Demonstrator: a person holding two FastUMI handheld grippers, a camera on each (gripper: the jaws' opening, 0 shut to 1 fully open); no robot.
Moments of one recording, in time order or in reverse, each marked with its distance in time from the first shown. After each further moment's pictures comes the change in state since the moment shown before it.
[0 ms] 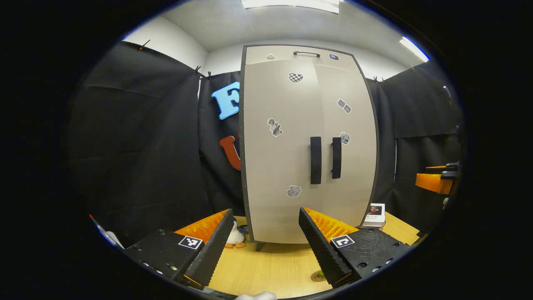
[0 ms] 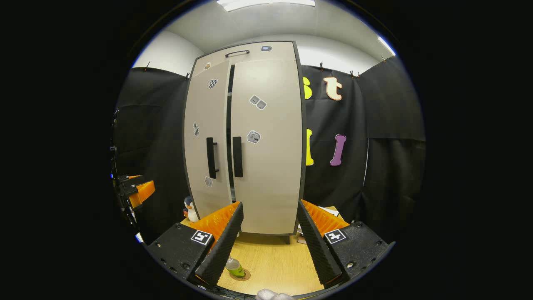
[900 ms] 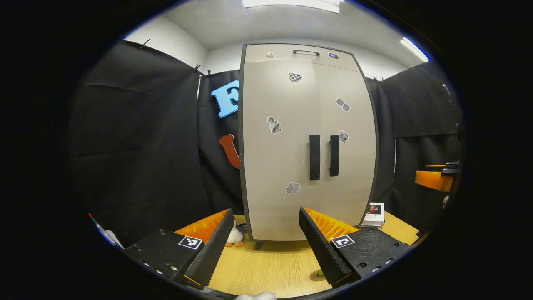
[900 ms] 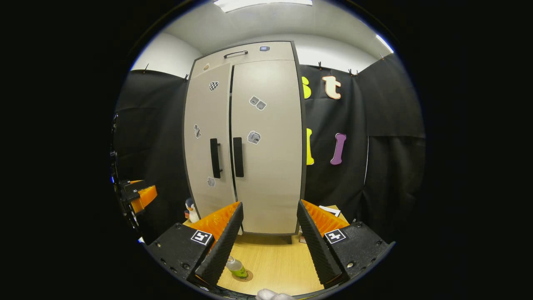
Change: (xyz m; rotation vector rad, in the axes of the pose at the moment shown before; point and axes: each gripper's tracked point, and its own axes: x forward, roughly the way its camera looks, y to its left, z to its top) left arm 0.000 0.000 -0.002 0.004 0.001 0.002; right arm -0.001 -0.001 0.004 0.009 -0.015 -0.002
